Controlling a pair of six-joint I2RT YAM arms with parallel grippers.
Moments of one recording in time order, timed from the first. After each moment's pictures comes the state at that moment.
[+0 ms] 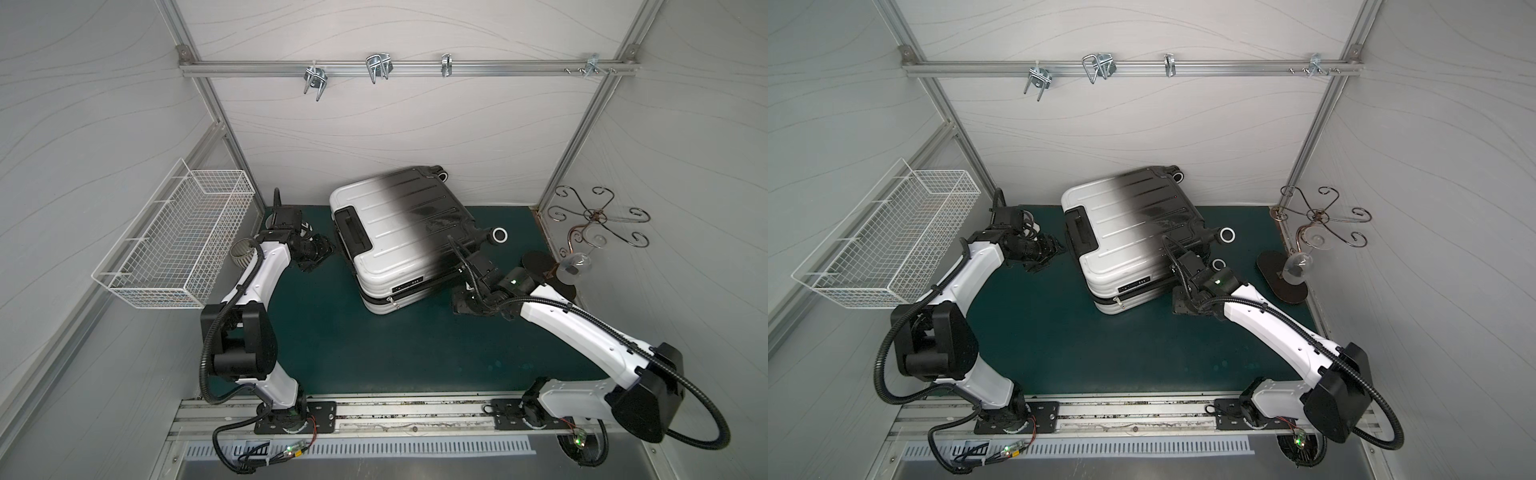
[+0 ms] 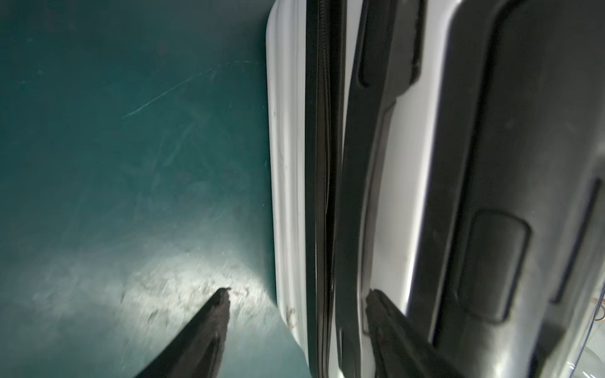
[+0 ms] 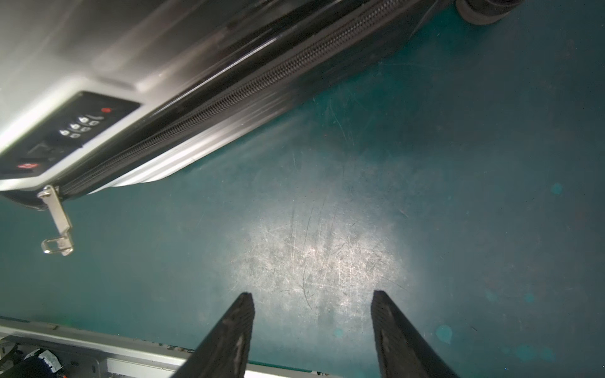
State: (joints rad) left arm 0.04 1.64 1.35 -0.77 0.42 -0.54; right arm 0.76 1.27 1.10 -0.98 0.08 0.69
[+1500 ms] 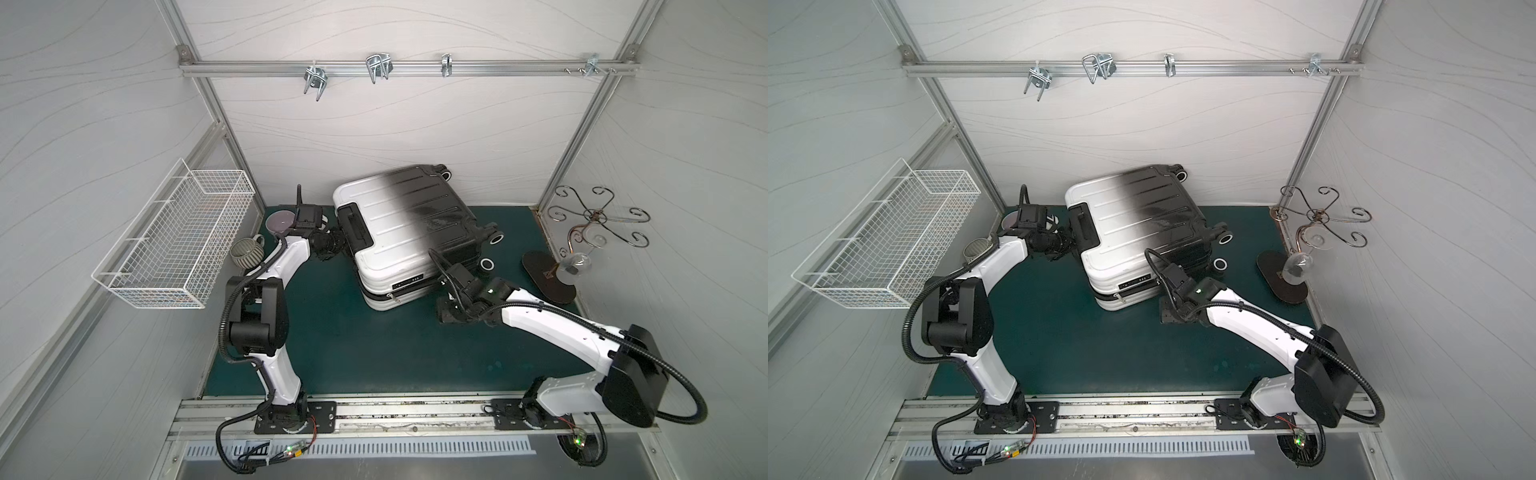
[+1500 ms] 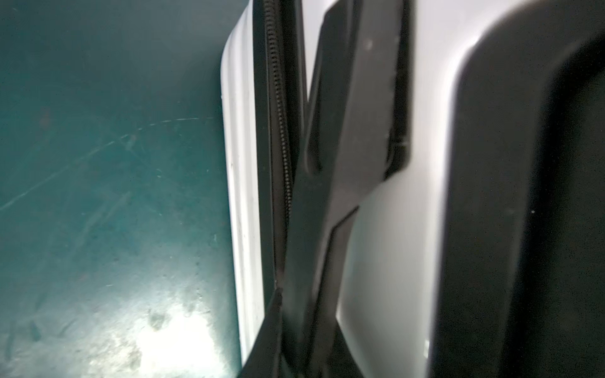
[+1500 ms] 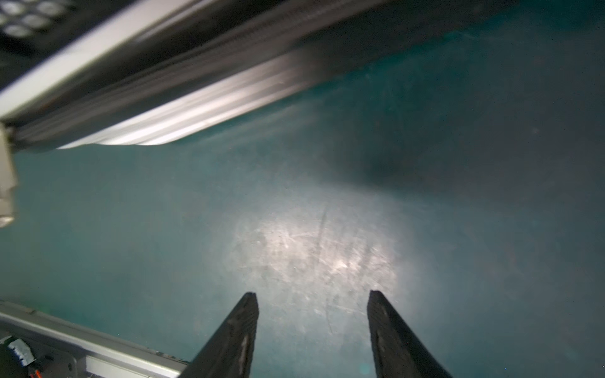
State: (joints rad) left arm -0.06 1.79 1.38 -0.51 0.38 -0.65; right arm 0.88 1.36 1.00 -0.76 0.05 0.65
